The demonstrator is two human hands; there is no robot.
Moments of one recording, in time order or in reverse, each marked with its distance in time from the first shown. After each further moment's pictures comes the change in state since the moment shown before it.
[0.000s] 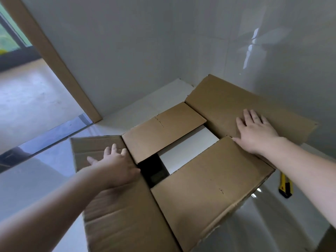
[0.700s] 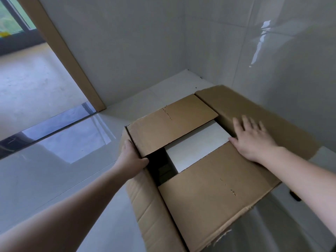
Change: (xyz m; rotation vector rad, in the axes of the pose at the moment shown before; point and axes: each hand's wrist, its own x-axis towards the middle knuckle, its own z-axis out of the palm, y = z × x) left_hand 0.059 0.006 0.054 -0.907 0.186 0.010; right_hand 0.009 -0.043 0.022 0.161 0.012 -0.071
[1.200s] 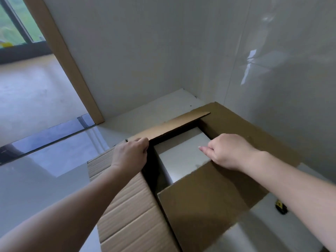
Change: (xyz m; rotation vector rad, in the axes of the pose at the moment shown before) left_hand -0.022 0.042 -0.036 0.482 0.470 0.633; right_hand -0.058 -0.056 -0.099 0.079 0.115 -0.375
